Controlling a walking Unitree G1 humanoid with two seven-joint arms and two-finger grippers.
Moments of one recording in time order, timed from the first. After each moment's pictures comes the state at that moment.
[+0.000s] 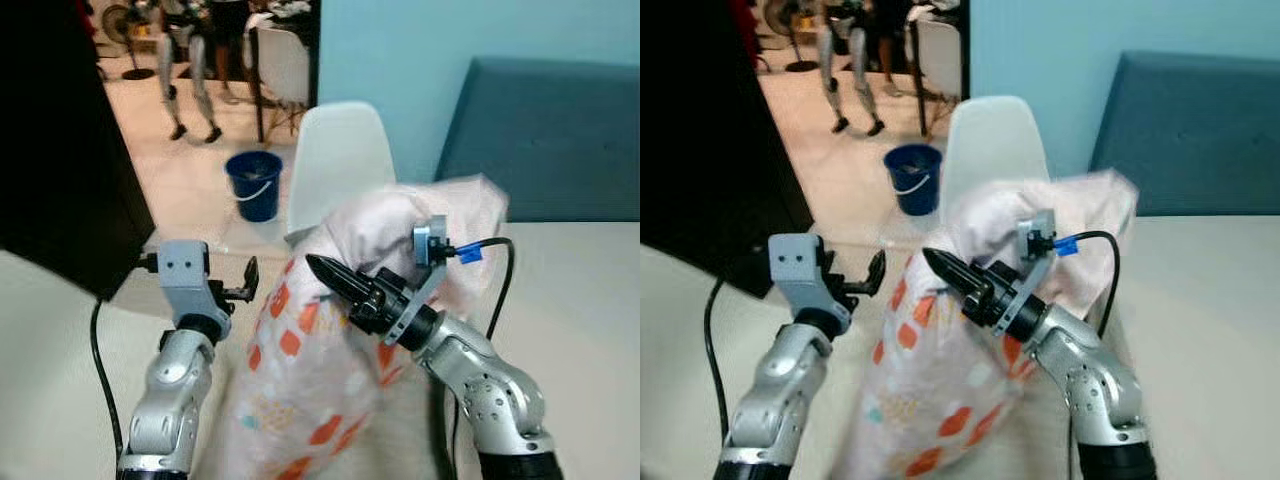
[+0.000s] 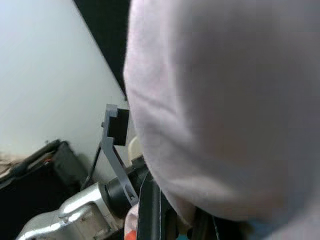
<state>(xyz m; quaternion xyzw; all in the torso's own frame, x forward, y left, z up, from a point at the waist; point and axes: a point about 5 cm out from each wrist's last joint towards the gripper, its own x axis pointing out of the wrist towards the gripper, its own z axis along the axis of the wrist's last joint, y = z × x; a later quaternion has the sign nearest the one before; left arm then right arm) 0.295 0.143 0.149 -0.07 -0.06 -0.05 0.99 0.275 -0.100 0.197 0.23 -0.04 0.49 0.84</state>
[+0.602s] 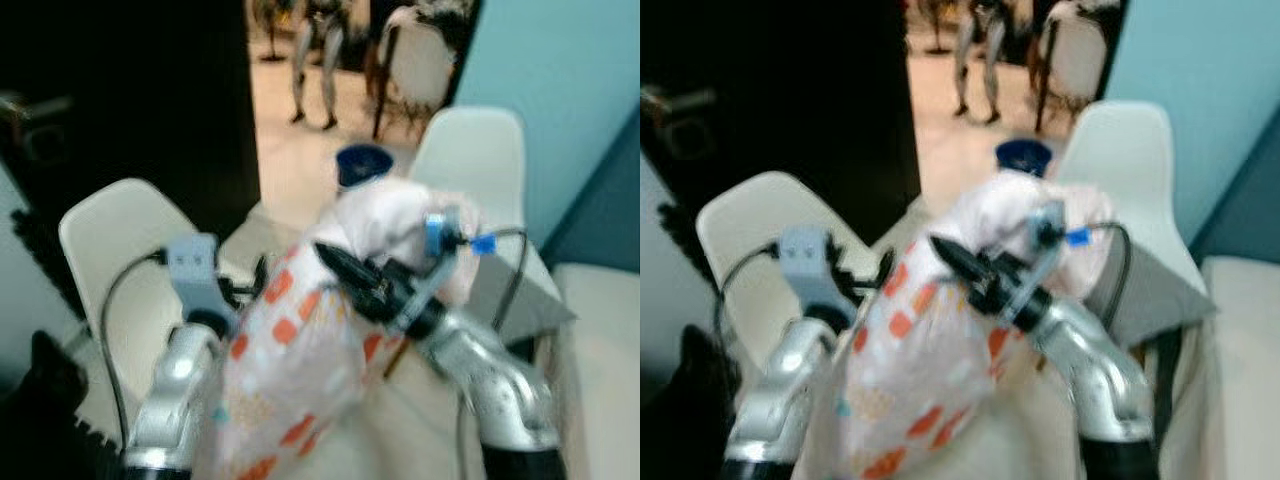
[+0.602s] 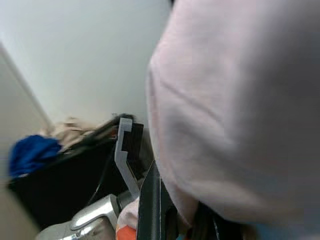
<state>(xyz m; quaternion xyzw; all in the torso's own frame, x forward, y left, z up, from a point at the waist) 0.298 0.143 0.153 -0.07 -0.06 -0.05 0.99 0.276 -0.094 0.211 0.24 -0.06 0.50 0.83</state>
